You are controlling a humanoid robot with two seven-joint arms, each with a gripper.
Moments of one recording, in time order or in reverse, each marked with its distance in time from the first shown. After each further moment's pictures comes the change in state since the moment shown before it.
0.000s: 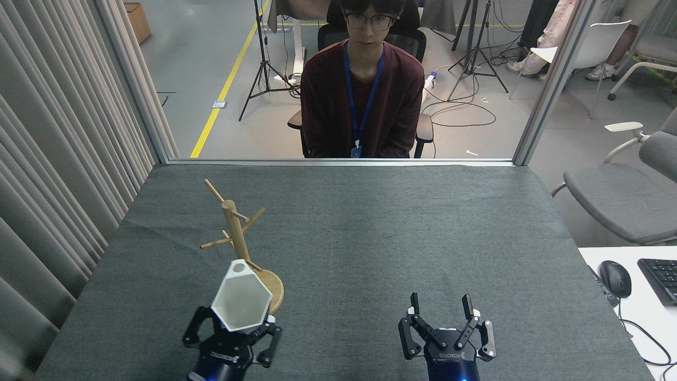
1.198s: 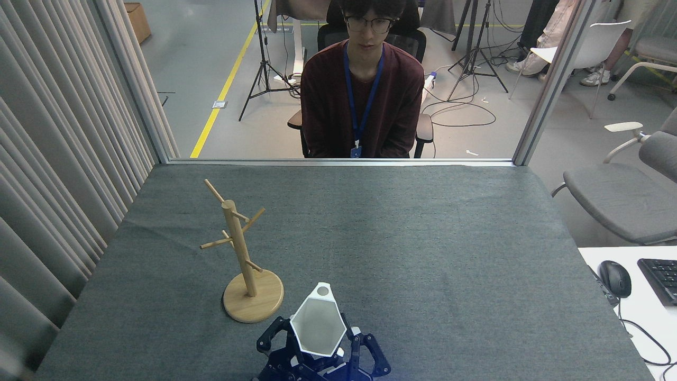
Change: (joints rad) left arm -0.047 0.003 -0.252 0.103 -0.003 -0.167 -0.026; right arm 0.089 0.077 0.356 -0.056 0.278 -0.083 -0.041
